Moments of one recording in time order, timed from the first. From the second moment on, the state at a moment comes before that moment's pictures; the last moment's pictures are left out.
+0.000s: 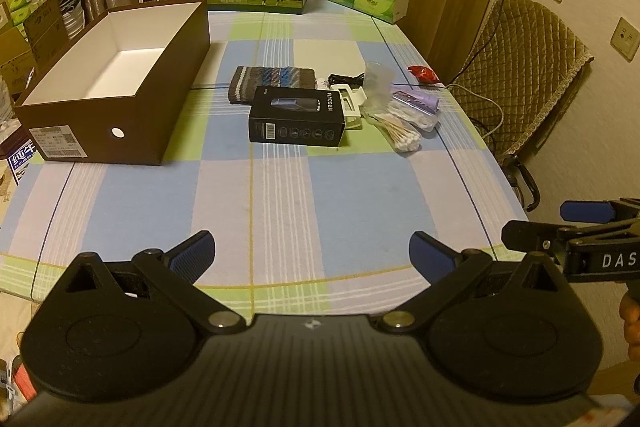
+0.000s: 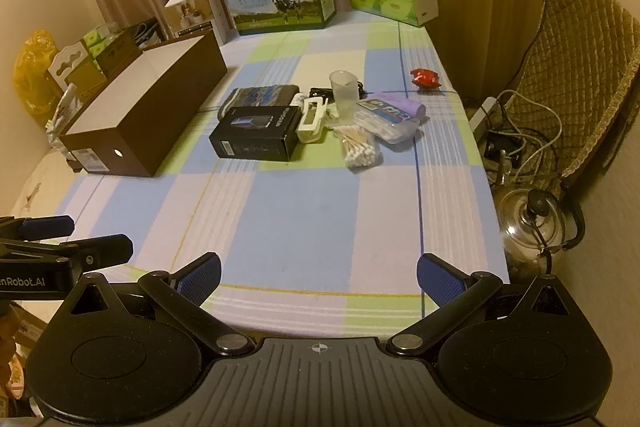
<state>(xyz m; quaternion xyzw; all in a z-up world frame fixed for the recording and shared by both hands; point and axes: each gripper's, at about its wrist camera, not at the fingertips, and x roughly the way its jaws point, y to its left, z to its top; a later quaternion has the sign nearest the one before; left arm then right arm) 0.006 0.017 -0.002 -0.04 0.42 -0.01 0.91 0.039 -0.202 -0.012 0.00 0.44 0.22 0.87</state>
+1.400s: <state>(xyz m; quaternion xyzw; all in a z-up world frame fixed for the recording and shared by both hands) 0.121 0.083 -0.012 -0.02 0.45 -0.06 0.89 0.130 -0.127 -0.029 0.03 0.46 0.21 0.86</state>
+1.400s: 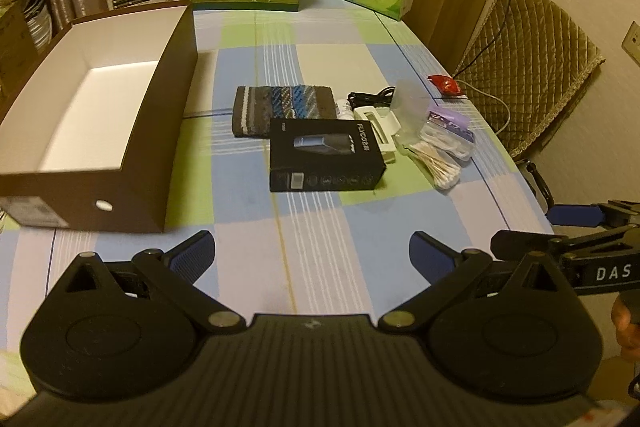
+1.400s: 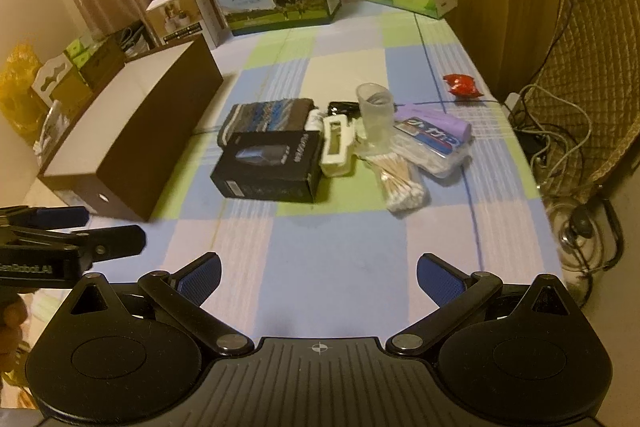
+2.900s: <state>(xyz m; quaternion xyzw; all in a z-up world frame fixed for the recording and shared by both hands) 0.311 0.061 -0.084 0.05 0.46 -0.22 0.86 0.242 -0.173 -0.087 0.07 0.50 0.12 0.86</state>
